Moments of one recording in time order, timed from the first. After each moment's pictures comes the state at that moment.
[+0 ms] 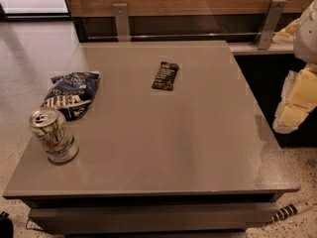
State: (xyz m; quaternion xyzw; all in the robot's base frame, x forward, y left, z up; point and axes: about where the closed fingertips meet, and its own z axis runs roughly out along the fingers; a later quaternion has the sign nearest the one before) arm 0.438 -0.215 0.983 -0.60 0.78 -0.04 0.17
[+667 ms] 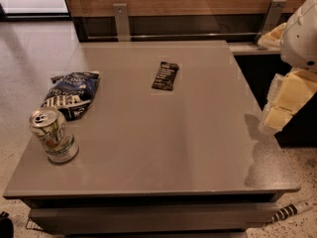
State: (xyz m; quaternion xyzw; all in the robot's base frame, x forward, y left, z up) arm 0.442 -0.191 0.976 -0.62 0.76 -0.01 0.20
